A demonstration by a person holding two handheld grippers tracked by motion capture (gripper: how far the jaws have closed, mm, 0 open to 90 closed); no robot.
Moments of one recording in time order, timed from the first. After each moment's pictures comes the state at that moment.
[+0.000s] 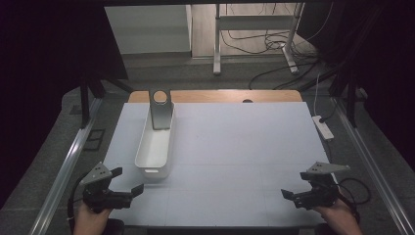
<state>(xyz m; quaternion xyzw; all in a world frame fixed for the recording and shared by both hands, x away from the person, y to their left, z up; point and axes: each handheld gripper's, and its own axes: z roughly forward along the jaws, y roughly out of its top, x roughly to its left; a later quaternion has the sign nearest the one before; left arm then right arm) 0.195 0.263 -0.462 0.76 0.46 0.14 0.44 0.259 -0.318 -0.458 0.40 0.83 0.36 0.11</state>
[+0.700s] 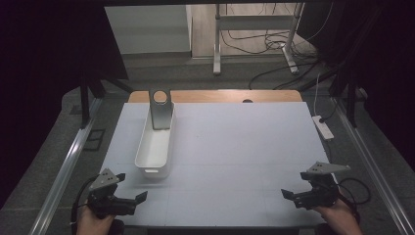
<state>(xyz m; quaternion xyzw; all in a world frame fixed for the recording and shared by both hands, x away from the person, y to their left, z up) 0.189 0.250 -0.469 0.78 0.46 0.14 0.39 0.259 -0.318 -0.458 0.40 0.83 0.36 0.11</state>
